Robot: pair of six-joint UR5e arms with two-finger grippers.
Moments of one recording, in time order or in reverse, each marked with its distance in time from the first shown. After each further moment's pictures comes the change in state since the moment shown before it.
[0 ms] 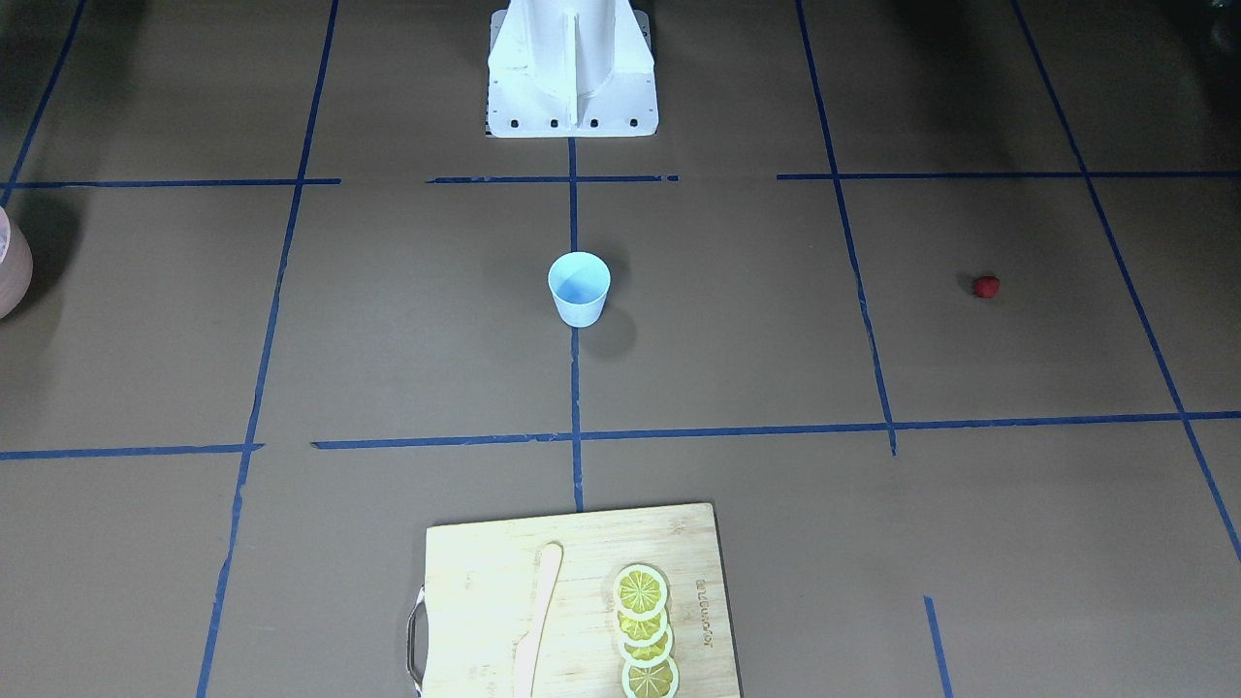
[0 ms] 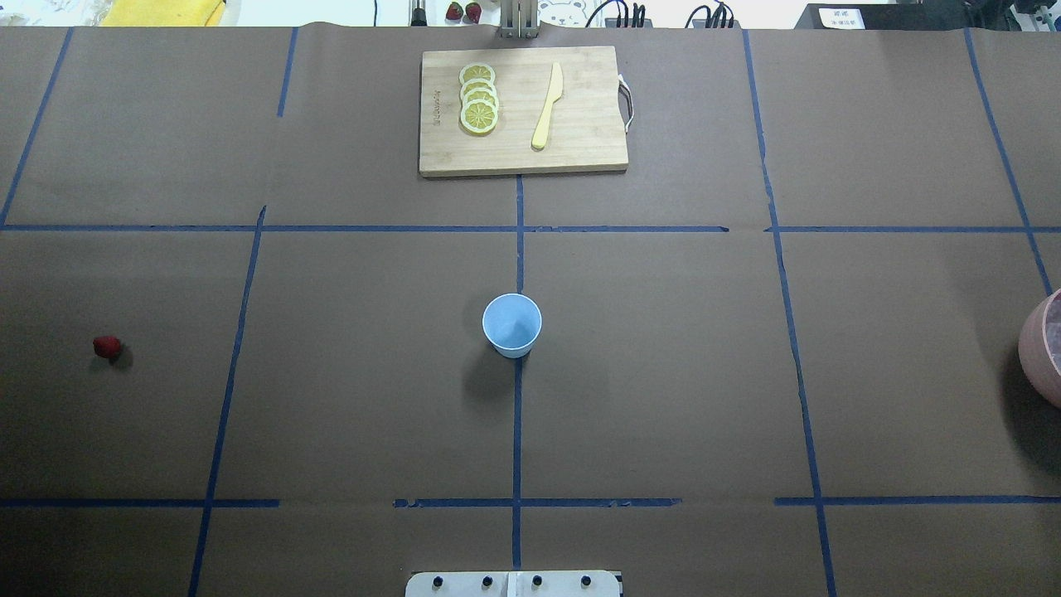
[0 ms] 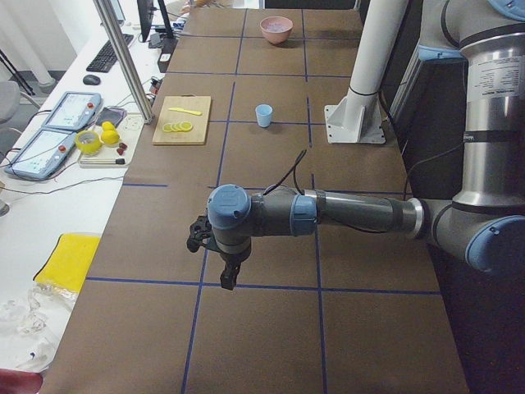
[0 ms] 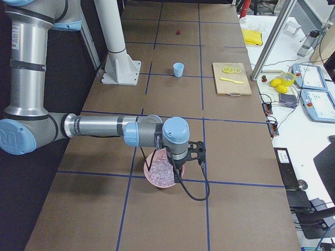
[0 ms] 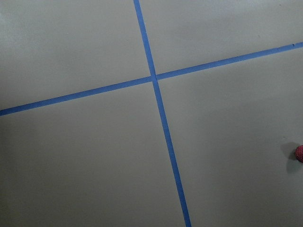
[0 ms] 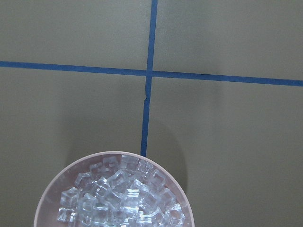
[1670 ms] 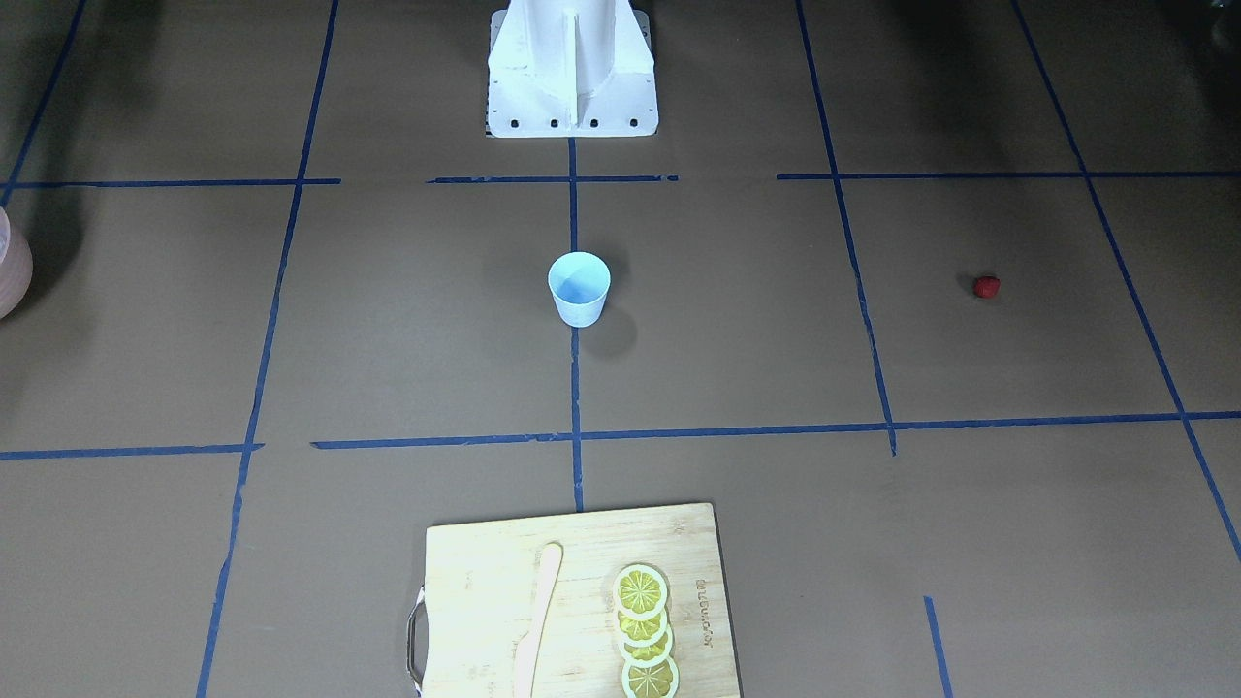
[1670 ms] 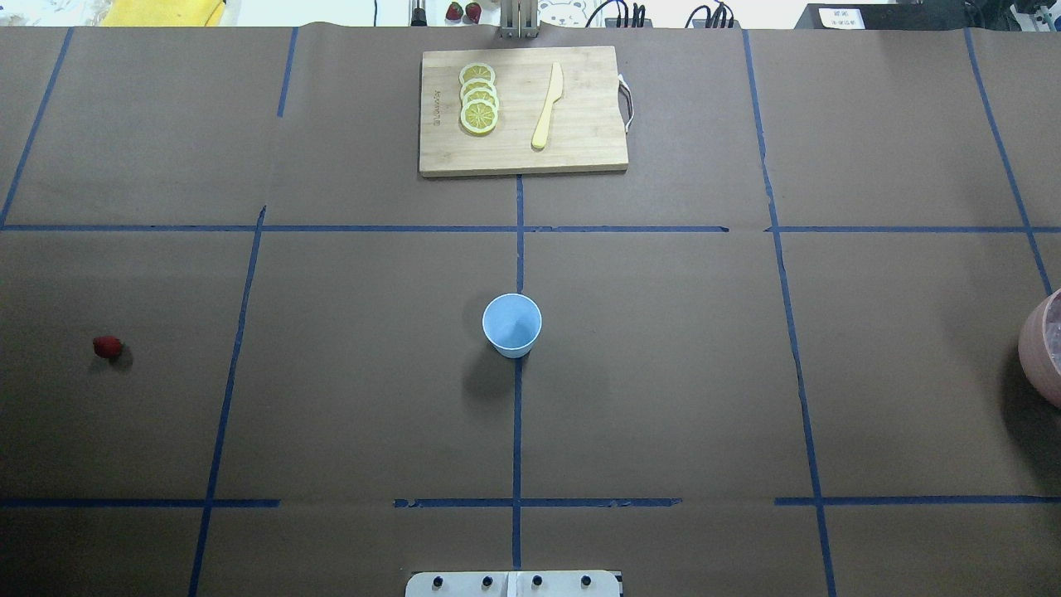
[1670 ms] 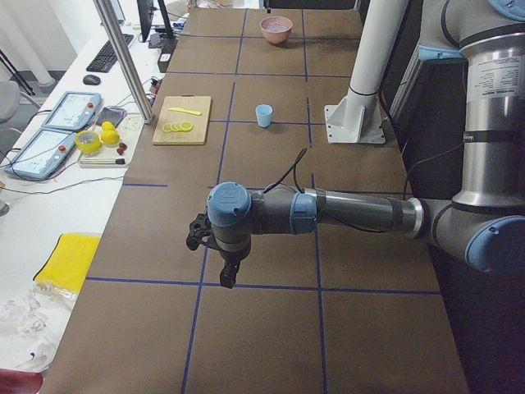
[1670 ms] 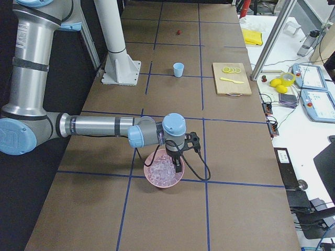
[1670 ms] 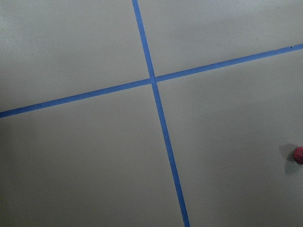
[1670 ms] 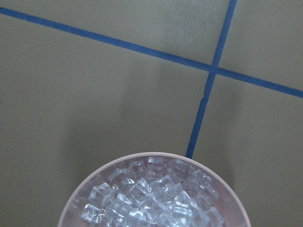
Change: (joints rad) left arm 0.000 -0.006 -0.005 0.002 0.001 -0.005; right arm -0.211 -0.084 0.006 0.256 -0.012 0.087
